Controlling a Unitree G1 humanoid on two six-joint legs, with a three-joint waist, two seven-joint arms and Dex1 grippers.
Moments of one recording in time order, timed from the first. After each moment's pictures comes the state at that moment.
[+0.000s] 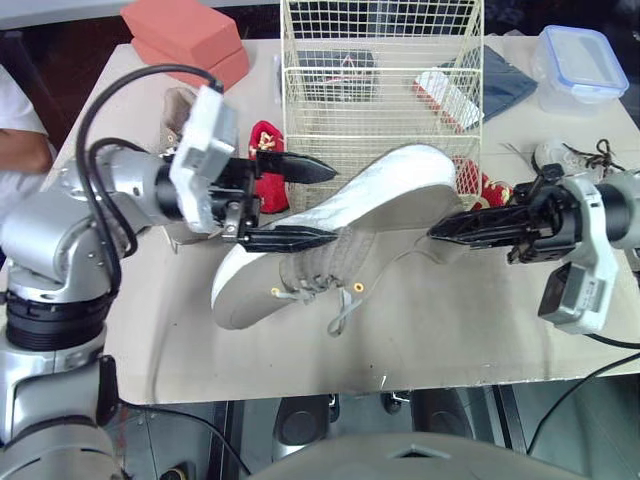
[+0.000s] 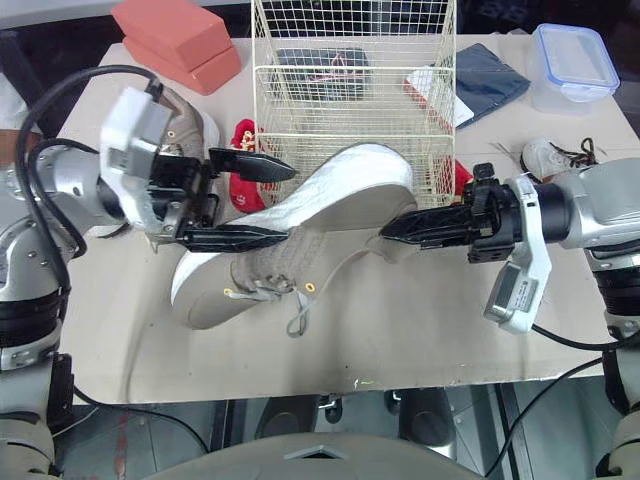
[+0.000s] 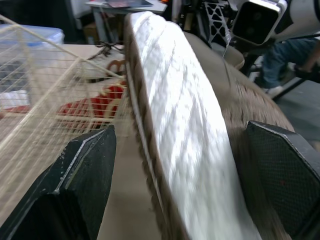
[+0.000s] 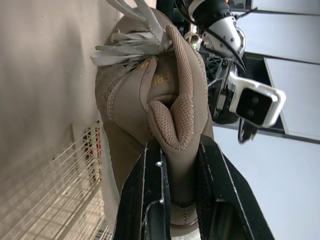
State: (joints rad) left arm -0.64 0.88 0.02 -0.34 -0.86 0.72 -1.19; right arm -0.67 -0.85 0.17 0.00 0.11 -1.26 1.03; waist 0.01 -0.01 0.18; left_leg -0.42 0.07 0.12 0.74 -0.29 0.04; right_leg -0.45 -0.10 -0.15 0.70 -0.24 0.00
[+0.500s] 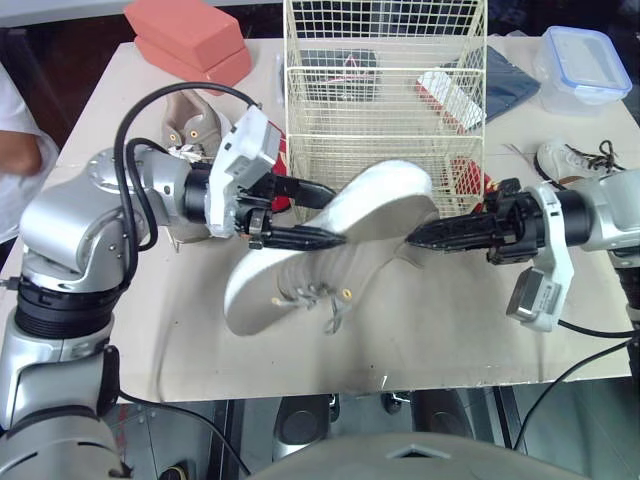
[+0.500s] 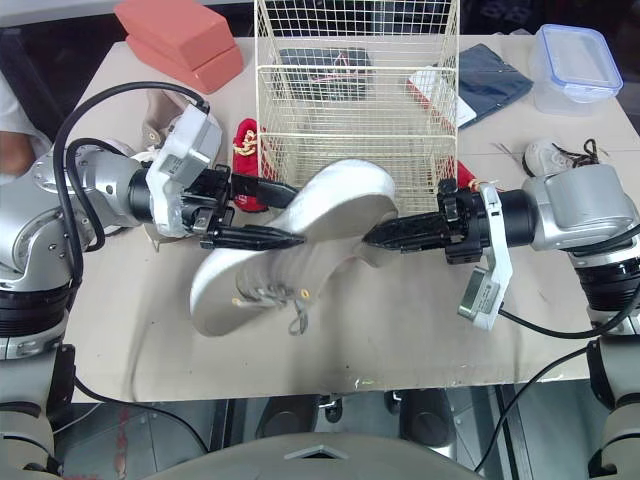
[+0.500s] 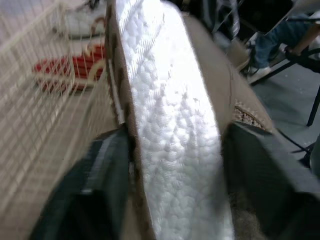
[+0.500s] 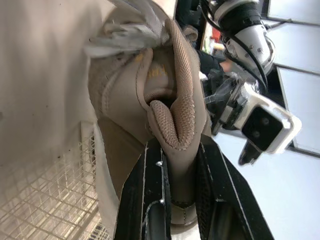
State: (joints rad) left arm -0.66 0.91 -0.06 -0.34 -0.79 0.85 -1.20; right arm -0.68 -0.83 0.18 0.00 -0.05 -1.30 0.96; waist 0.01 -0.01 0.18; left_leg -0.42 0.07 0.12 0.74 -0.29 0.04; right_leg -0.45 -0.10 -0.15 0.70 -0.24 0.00
